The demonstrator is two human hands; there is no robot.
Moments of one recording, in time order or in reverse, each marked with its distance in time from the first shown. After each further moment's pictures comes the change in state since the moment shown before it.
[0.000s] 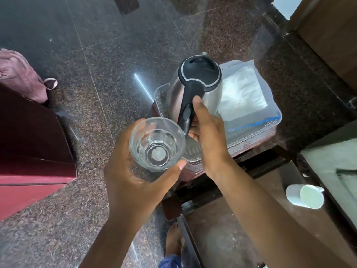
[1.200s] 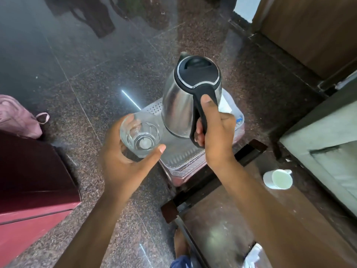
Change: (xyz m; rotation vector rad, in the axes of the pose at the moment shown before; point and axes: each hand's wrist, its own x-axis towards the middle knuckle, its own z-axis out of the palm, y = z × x) left_hand 0.067 0.020 0.013 0.005 -0.153 0.135; right_hand -0.029 -0.083 -0.049 0.158 0.234 -0.225
